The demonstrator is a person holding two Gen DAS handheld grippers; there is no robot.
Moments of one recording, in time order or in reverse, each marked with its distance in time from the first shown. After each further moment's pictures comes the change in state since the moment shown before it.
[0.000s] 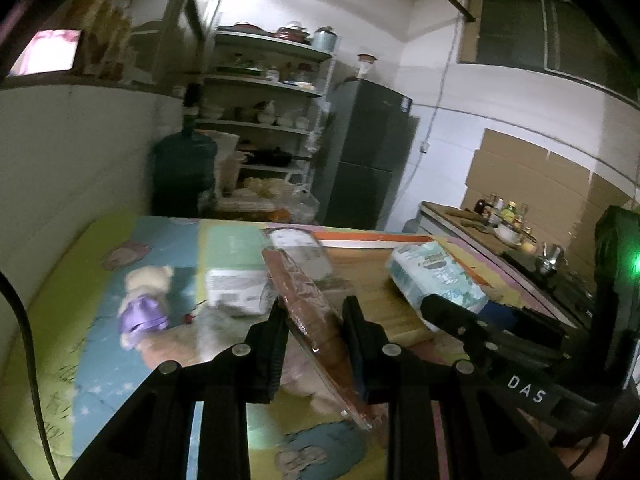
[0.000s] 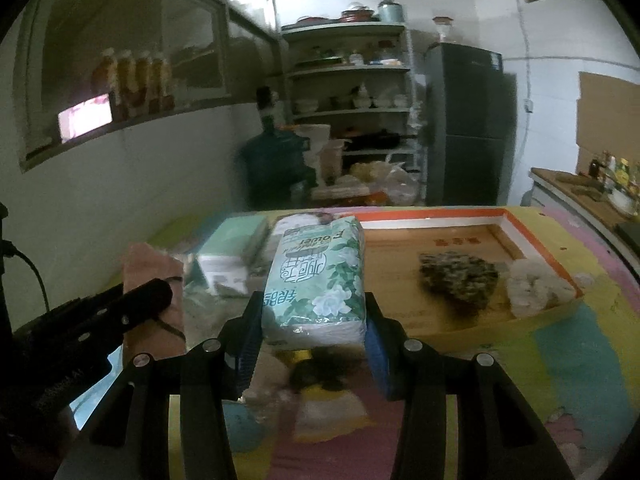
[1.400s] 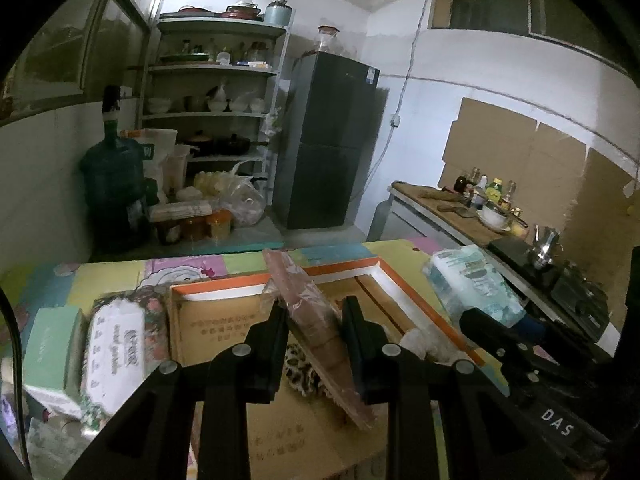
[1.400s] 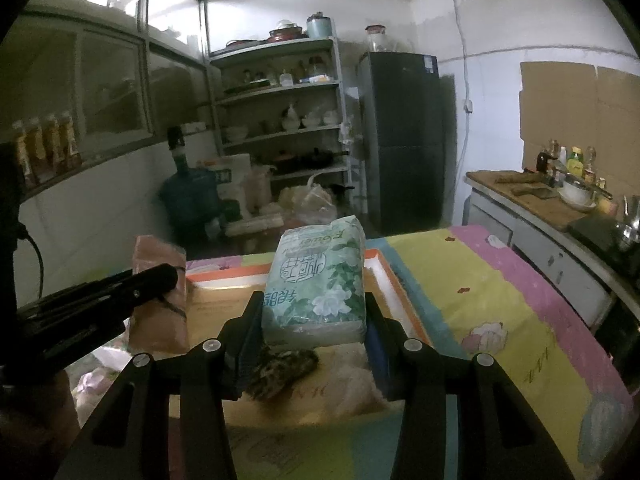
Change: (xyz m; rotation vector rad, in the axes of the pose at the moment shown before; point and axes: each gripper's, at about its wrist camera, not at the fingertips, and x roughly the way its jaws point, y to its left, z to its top) left arm 0.168 -0.137 0.079 0.071 0.089 -0.048; right arm 0.013 -0.191 0.056 0.088 -0.055 -0.144
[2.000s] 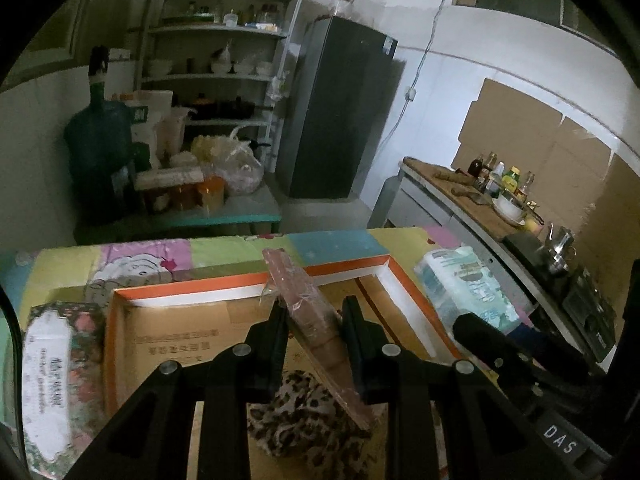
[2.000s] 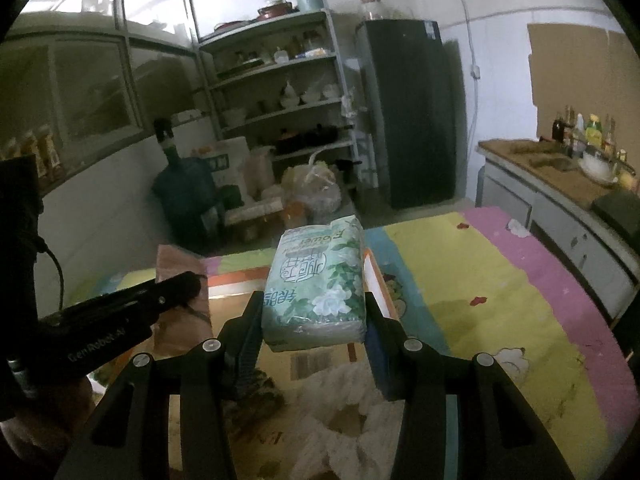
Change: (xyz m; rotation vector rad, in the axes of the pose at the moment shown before) left arm 0.092 -0.008 0.022 -0.071 0.133 0.007; right arm 0.076 -0.049 0.025 0.075 0.106 0.068
